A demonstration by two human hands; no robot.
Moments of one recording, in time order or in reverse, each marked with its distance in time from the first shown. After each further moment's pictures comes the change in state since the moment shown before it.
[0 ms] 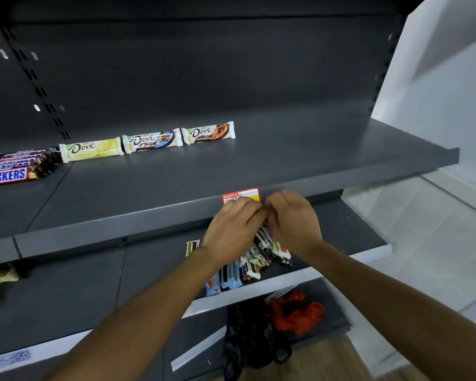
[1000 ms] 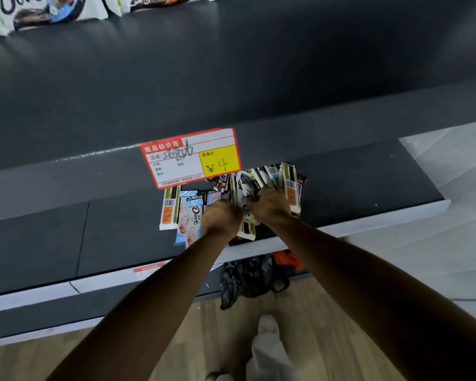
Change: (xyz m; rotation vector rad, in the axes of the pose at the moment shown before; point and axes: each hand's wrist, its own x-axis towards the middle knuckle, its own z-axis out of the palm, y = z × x) left_hand -0.080 -0.002 0.228 -0.246 -0.799 -1.259; right_hand -0.048 0.083 0.224 0.245 -0.812 0.768
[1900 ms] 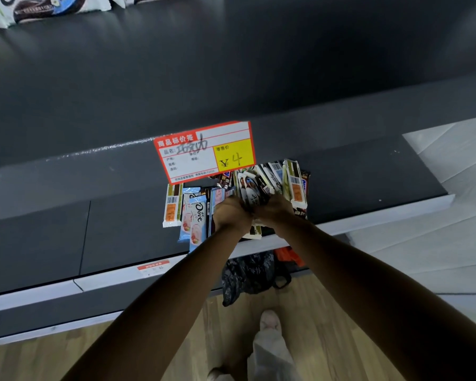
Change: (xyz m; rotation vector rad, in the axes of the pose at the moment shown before) left_hand -0.008 0.015 -0.004 -0.027 -0.069 -0.002; right_hand -0.014 0.004 0.005 0.265 -0.113 0.199
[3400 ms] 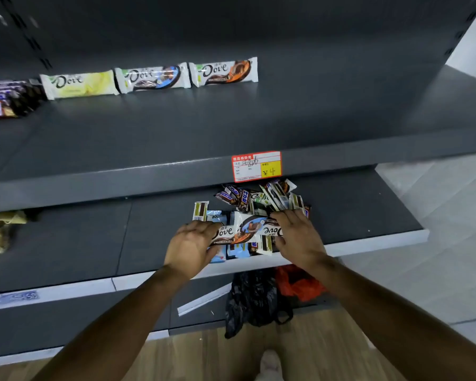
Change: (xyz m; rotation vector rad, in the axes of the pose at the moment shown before) left_hand -0.097 -0.122 -0.103 0.365 0.325 0.607; right_hand -0.104 0.009 -0.039 -0.665 0.420 -0.888
